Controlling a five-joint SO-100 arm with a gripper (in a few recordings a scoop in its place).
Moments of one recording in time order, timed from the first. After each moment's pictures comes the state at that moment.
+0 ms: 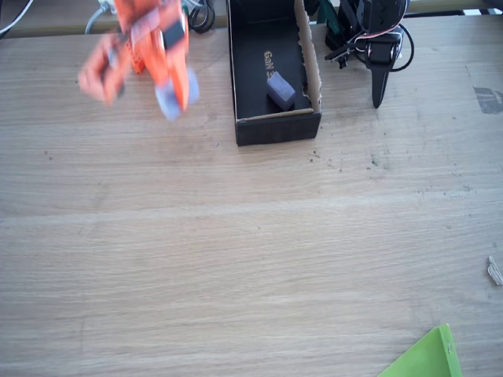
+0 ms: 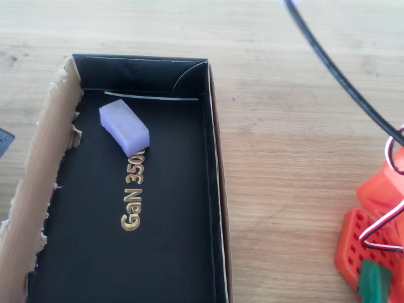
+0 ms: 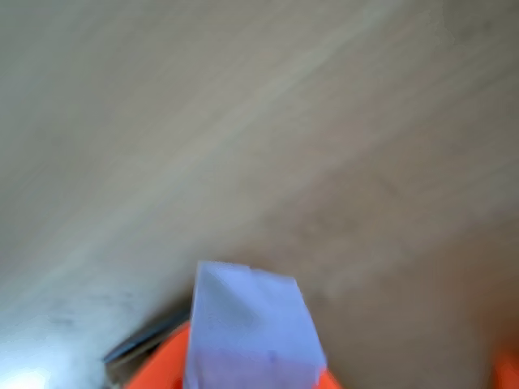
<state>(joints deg) 61.0 101.3 66.7 106.7 29.0</state>
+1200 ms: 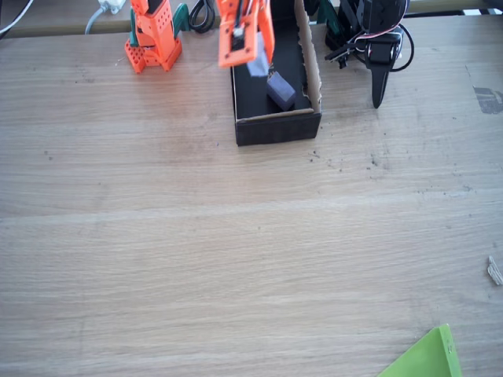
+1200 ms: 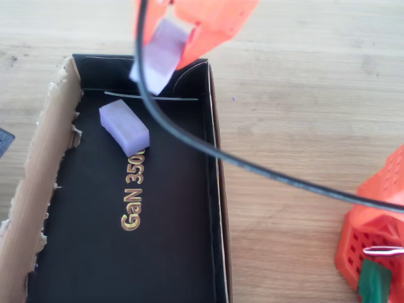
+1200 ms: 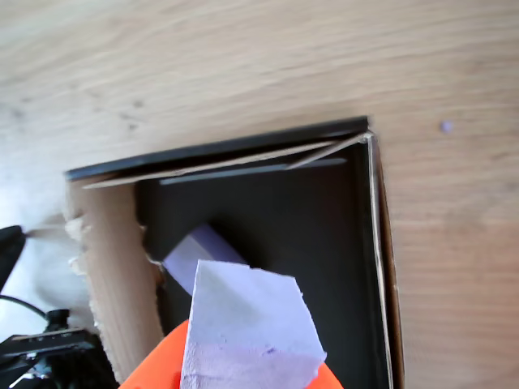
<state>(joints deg) 26.7 91.9 81.7 85.1 21.3</state>
